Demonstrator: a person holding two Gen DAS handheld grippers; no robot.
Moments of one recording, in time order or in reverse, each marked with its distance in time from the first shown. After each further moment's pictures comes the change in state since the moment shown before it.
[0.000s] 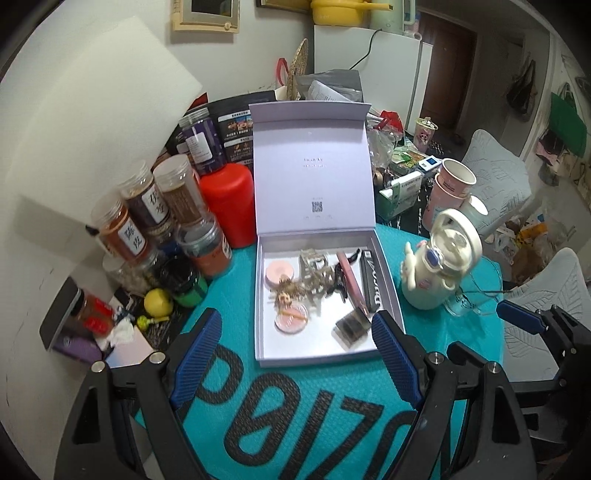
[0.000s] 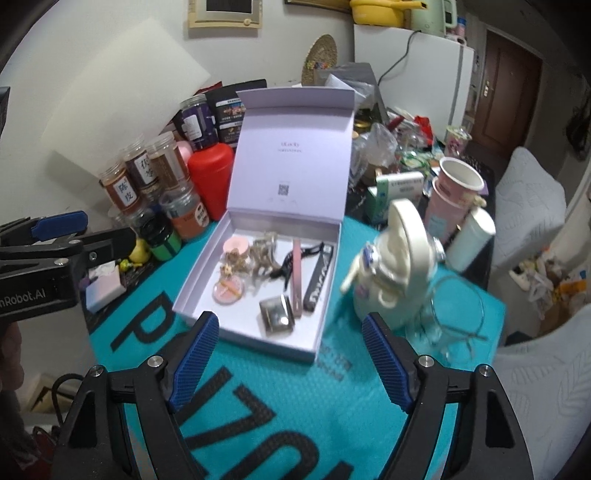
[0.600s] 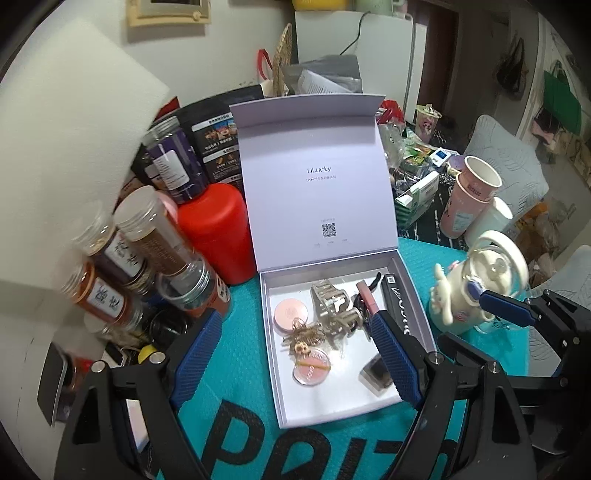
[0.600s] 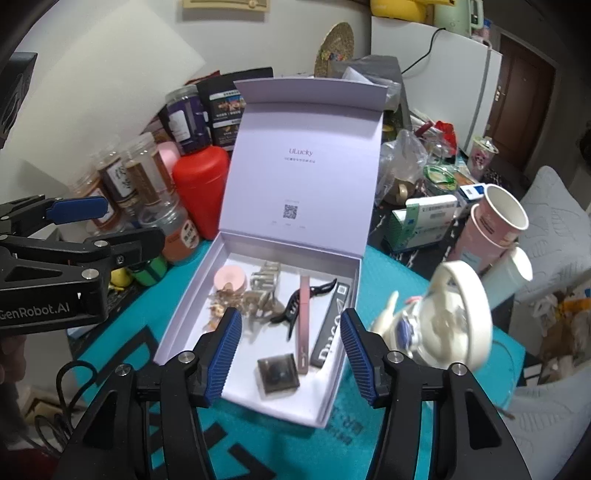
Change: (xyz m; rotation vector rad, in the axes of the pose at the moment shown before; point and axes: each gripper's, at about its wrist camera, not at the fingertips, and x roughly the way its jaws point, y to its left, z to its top) left arm 0.072 0.018 0.064 0.098 0.021 -0.021; right arm 0.071 0.015 0.064 -0.044 0.007 -0.003
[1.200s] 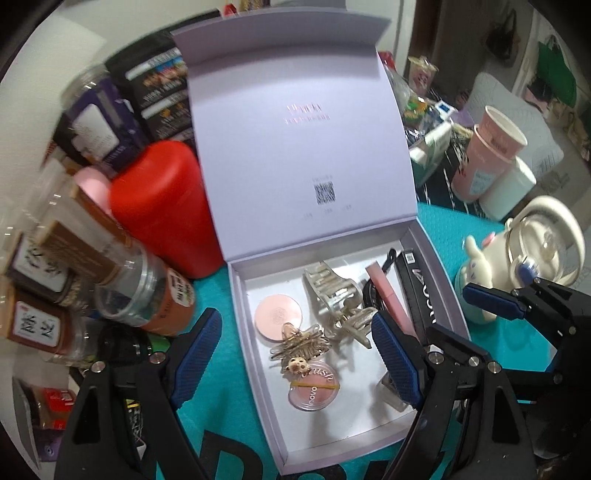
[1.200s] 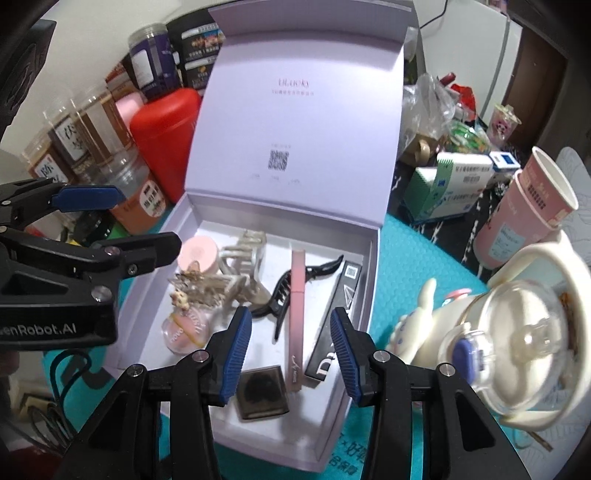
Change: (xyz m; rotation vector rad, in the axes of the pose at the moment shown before) left arm 0.109 0.003 0.011 0.071 0.130 -0.069; right arm 0.098 -0.008 0.005 -0.005 0.129 -0.009
